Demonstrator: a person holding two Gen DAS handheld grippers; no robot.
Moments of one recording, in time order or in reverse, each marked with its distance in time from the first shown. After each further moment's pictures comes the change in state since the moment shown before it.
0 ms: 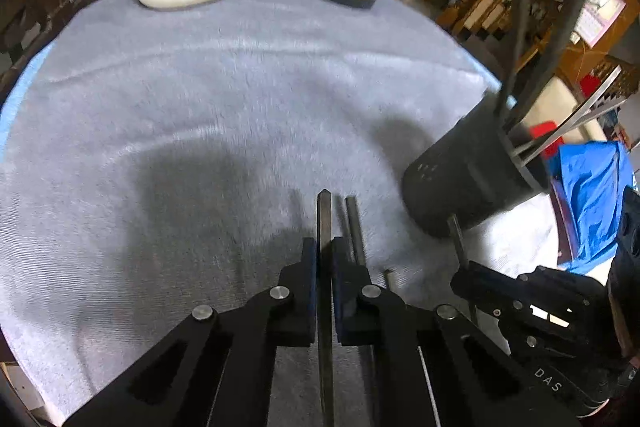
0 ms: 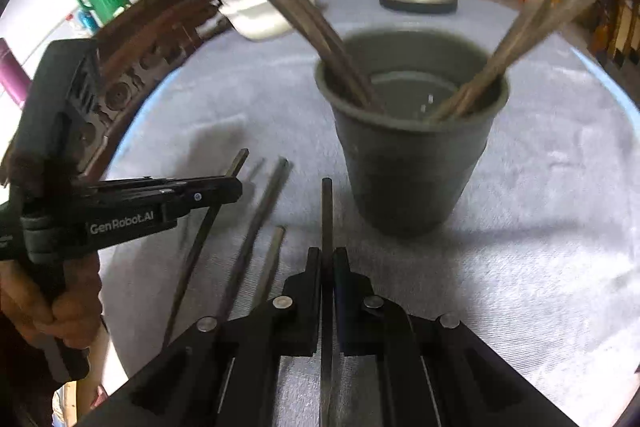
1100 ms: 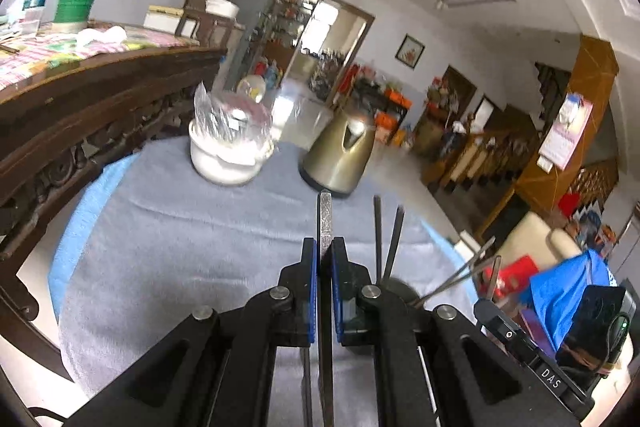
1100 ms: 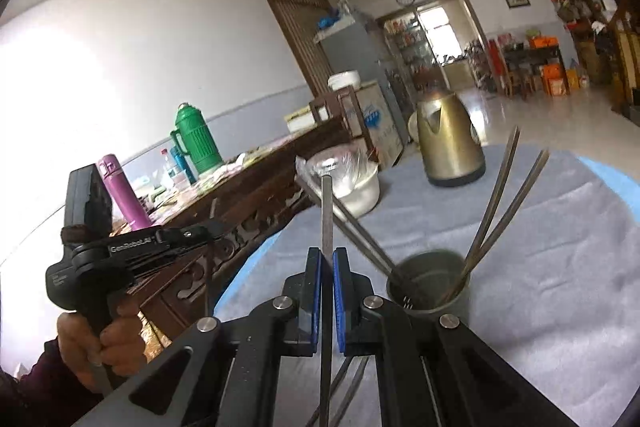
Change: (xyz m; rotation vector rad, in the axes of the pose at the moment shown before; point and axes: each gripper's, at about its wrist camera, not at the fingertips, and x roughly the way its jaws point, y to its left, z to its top) left arm -0.180 -0.018 -0.015 -0.114 -0.605 -0.033; right arm -0.149 -0.005 -0.003 0.035 -0.610 0.239
